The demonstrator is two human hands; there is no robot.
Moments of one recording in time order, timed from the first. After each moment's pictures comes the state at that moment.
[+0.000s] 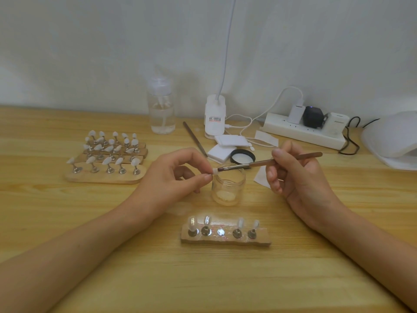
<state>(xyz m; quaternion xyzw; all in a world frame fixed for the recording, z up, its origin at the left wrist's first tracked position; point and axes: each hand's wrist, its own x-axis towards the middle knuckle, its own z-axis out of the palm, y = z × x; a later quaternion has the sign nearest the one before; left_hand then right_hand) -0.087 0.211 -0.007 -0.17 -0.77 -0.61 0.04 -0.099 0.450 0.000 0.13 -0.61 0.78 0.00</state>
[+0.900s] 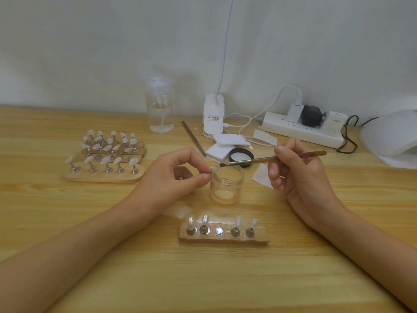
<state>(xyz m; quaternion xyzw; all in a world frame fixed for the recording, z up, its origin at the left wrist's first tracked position) -0.088 0.210 -0.010 -0.17 -0.78 -0.60 0.03 -0.098 0.451 -0.001 0.13 -0.61 0.78 0.03</state>
